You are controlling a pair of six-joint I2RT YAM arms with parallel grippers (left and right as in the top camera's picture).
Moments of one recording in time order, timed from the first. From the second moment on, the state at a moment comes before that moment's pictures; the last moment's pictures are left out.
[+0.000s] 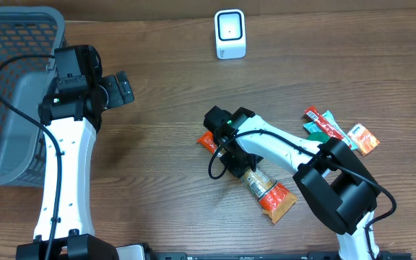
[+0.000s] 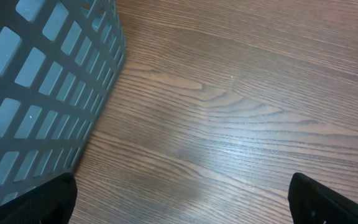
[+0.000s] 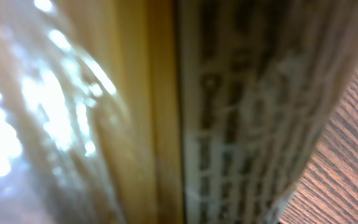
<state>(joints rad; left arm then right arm) 0.15 1.50 1.38 -0.82 -0.11 -0.15 0.78 2.08 1.45 -1.03 0.00 0.09</state>
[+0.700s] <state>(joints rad) 0.15 1.50 1.38 -0.82 -0.11 -0.15 0.78 1.91 1.40 -0.97 0.00 0.12</state>
